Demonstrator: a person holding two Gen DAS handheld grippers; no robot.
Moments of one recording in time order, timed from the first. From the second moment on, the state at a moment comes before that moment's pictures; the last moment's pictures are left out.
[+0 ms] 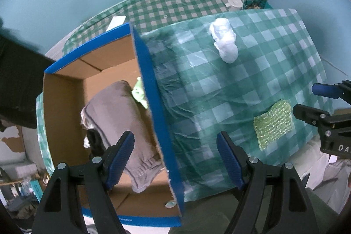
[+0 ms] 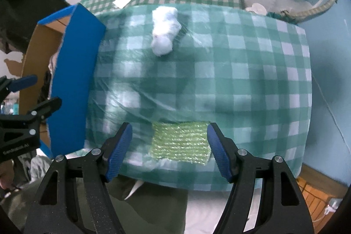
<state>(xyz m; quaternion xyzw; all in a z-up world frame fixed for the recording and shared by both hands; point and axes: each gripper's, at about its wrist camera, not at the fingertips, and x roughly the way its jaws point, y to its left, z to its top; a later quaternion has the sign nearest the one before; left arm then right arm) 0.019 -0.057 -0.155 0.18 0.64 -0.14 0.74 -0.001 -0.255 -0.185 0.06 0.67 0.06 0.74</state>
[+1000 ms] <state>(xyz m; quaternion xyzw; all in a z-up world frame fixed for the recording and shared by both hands) -0.003 -0.104 -0.228 0.25 0.64 -0.16 0.70 -0.020 -0.251 -0.295 0.05 0.72 0.03 0.69</state>
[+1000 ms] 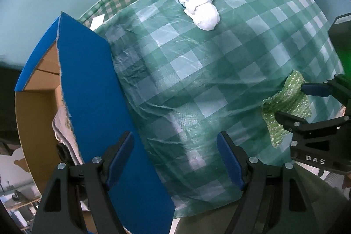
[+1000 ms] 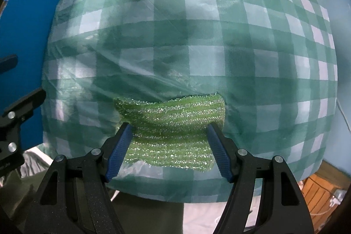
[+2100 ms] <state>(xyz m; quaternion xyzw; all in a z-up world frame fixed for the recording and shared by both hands) 0.030 -0.122 -0.226 0.23 0.65 -0.15 0.71 -0.009 -0.265 -0.265 0.07 0.70 0.07 0.71</state>
